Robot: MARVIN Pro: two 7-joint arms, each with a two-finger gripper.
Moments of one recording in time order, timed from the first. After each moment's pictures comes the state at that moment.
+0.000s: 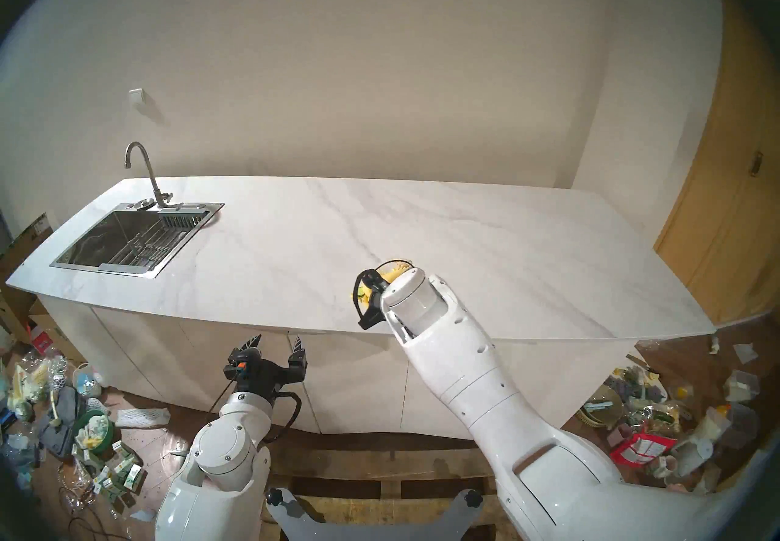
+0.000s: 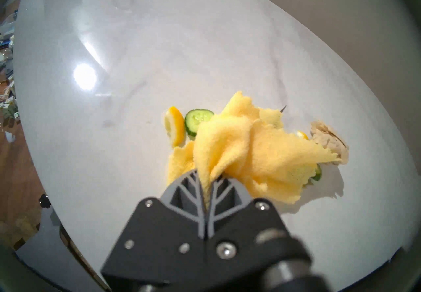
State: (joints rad) left arm 1.91 -1.57 -1.53 -1.77 -0.01 -0.02 0.04; right arm -1.06 -1.49 1.05 -1.27 -0.29 0.73 0.38
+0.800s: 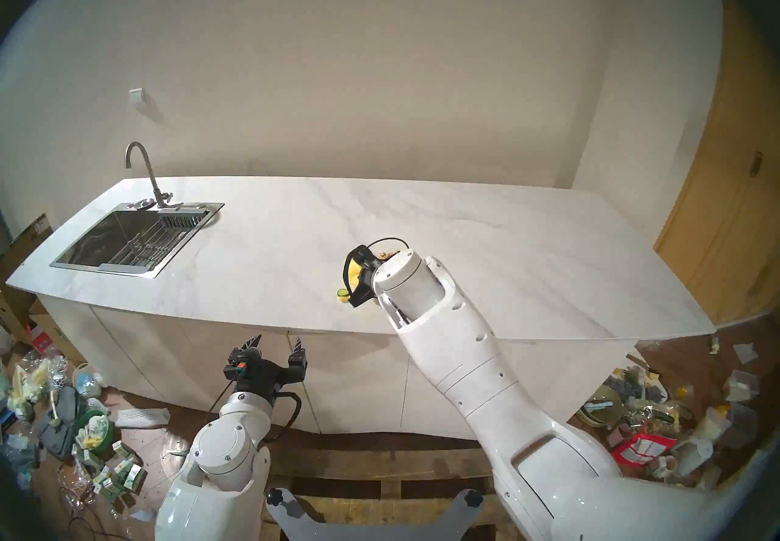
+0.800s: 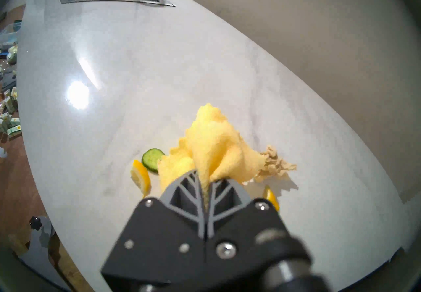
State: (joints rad) left arm 1.91 -1.57 -1.53 -1.77 -0.01 -0.02 0.04; right arm -1.05 -1.45 1.07 -1.42 -0.29 0.67 0.40
